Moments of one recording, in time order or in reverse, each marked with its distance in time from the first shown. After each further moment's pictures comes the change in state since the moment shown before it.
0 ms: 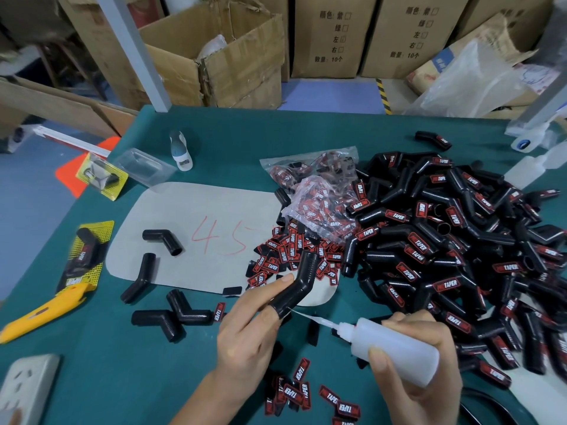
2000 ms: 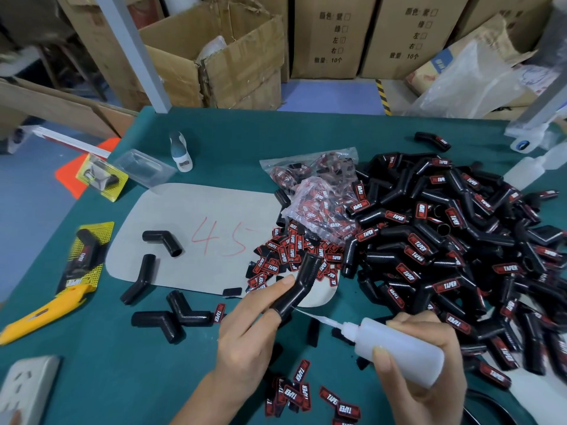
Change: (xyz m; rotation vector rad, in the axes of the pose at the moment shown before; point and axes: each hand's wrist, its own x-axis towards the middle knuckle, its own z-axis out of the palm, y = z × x) left_hand -0.002 -0.009 0.005 0.033 0.044 0.077; right_hand 0.006 -0.008 0.006 -0.034 0.050 0.031
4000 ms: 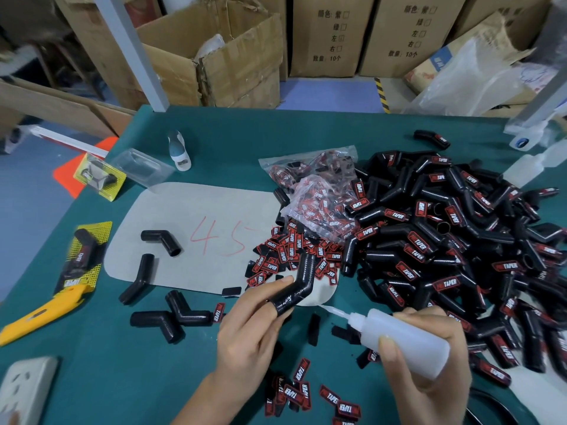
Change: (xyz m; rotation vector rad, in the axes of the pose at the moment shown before) left_hand 0.008 0.012 -0.008 -0.070 -0.055 -0.151; right_hand 0.029 0.017 -0.018 -0.178 -0.016 0.070
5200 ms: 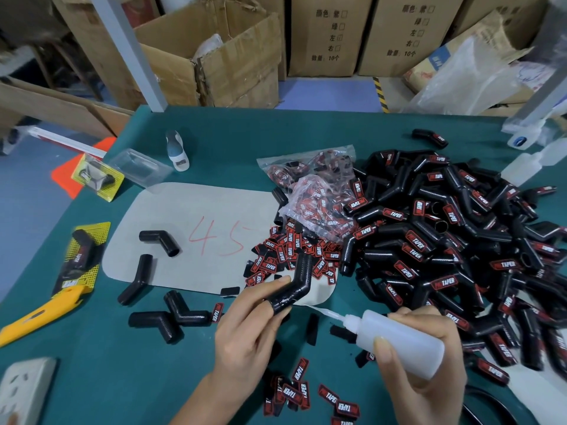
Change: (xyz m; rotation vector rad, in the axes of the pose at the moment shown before) left_hand -0.005 -0.004 0.003 -0.041 0.003 0.008; right_hand -0.030 -0.015 0.009 0.170 0.033 -0.039
